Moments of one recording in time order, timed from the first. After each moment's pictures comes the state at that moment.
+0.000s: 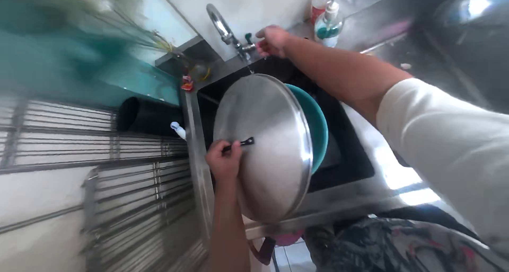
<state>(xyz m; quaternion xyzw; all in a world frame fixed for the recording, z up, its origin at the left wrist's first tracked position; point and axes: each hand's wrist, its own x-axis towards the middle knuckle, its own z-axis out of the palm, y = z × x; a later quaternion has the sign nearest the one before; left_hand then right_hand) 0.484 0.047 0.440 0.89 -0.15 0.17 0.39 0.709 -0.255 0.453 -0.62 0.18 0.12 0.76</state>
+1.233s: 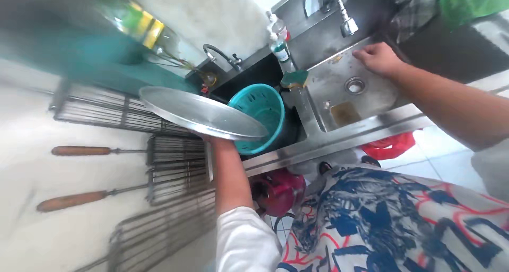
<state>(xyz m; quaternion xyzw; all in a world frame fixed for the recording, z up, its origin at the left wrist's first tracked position) 0.326 -0.155 0.614 0.58 0.11 0.24 0.77 0.327 -0.575 0.450 -0.83 0.17 -0.04 0.53</state>
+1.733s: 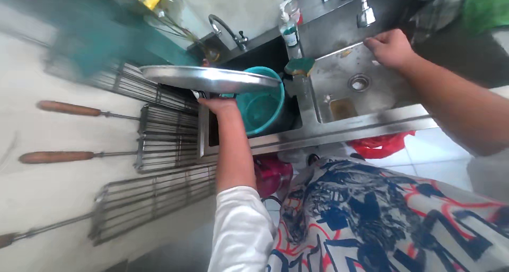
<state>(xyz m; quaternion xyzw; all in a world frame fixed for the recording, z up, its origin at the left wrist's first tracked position) 0.393 -0.137 0.543 0.43 0.27 0.25 0.83 0.329 -0.570 0.472 -0.87 0.14 -0.05 0.48</state>
